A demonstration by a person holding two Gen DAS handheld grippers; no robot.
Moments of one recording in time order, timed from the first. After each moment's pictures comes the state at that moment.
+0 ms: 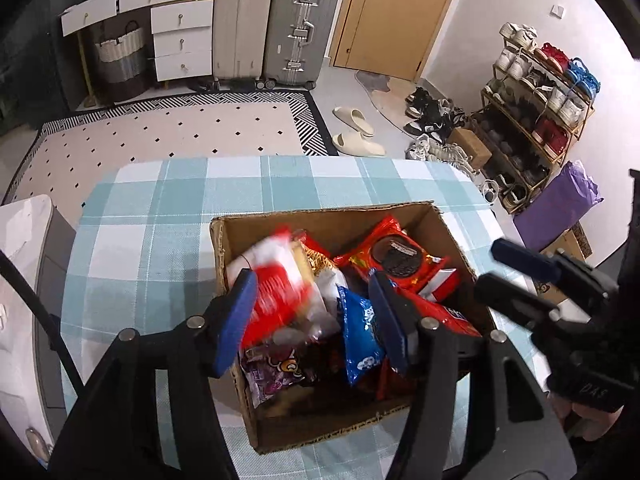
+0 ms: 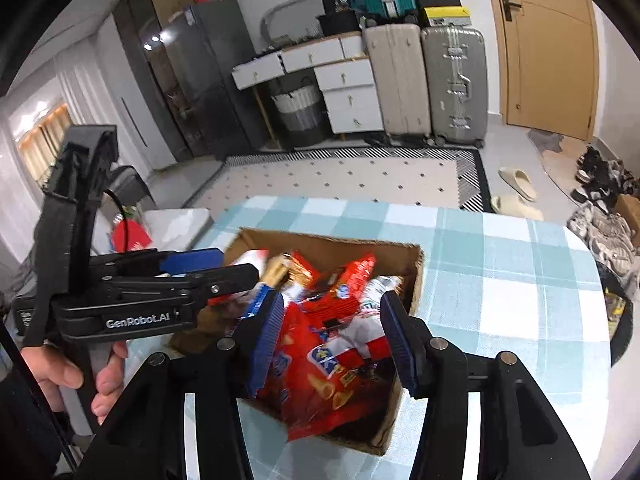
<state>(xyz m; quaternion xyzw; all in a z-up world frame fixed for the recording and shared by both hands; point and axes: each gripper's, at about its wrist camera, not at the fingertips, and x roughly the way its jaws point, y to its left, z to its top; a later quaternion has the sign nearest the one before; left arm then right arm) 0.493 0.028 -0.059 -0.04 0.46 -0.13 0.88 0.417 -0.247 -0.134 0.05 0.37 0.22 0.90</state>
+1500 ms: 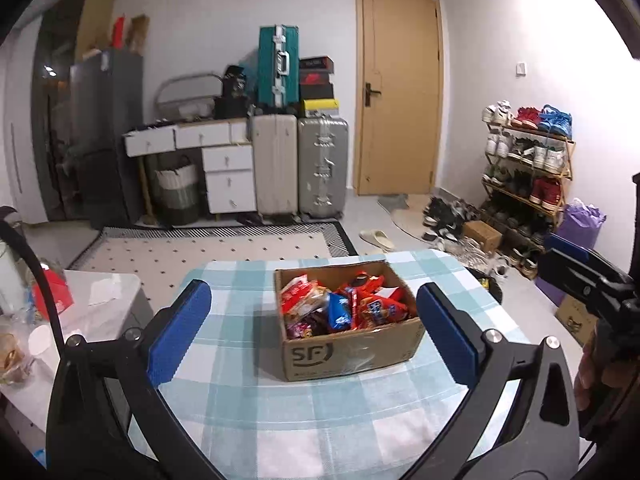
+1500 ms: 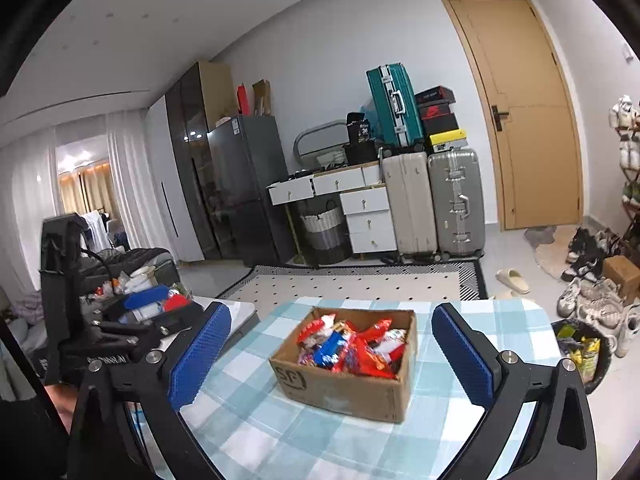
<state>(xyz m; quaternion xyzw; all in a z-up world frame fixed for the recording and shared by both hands) 0.195 0.042 0.073 0.00 0.20 -0.06 0.98 0.181 -0.302 -0.041 0.08 0.14 0.23 0.96</state>
